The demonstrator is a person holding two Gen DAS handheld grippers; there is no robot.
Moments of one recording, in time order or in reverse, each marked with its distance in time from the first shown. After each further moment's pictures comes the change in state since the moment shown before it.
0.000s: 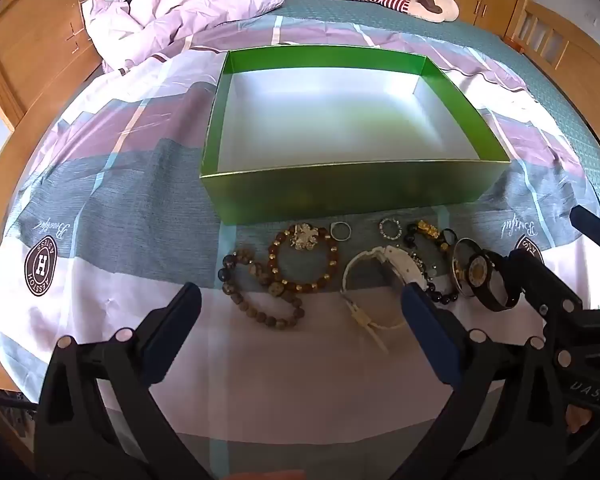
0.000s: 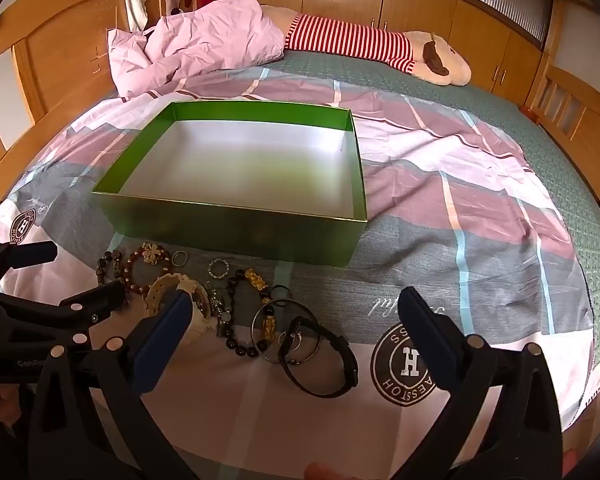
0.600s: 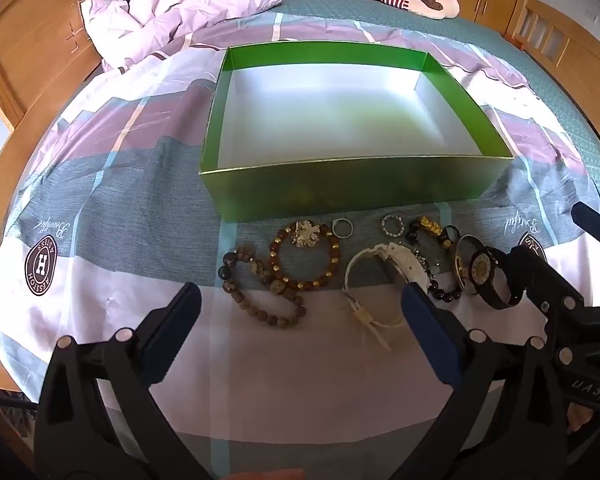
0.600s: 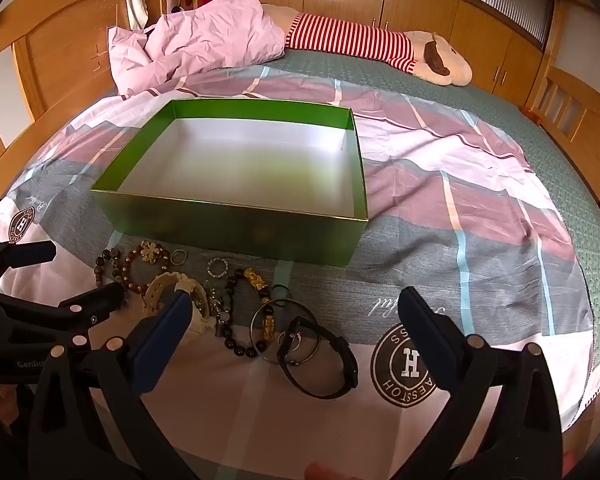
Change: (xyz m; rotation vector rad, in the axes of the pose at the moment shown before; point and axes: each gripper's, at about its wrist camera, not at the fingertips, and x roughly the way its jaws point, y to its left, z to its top) left arm 0.000 0.002 -0.001 0.002 0.005 0.000; right arm 0.003 0.001 0.000 -0.003 0.006 -0.002
